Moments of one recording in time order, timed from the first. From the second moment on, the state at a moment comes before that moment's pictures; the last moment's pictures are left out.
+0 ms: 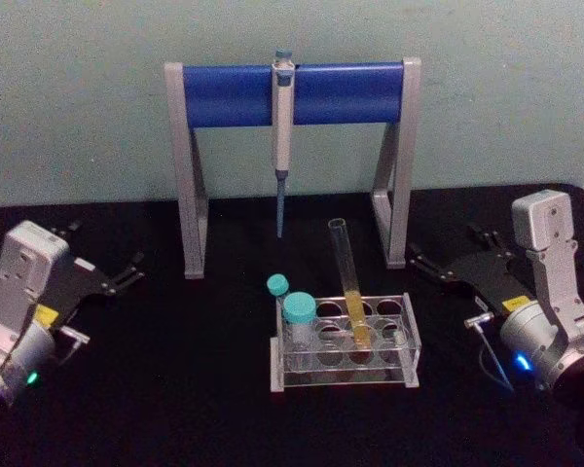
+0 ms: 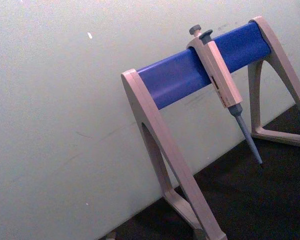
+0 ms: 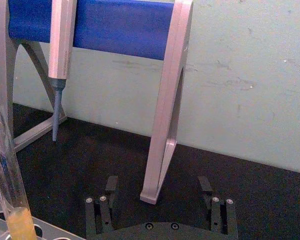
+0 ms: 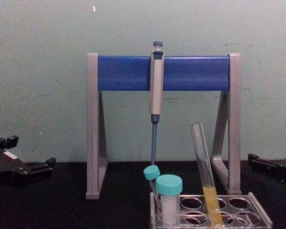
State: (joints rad) left arm -0.20 0.60 0.45 -1.41 -0.25 -0.12 0.03; right arm 0.13 0.35 -0.26 -1.51 0.24 0.08 0.10
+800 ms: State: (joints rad) left arm -0.20 0.60 0.45 -1.41 -0.25 -0.12 0.03; right arm 0.13 0.35 -0.26 -1.51 0.24 0.08 0.10
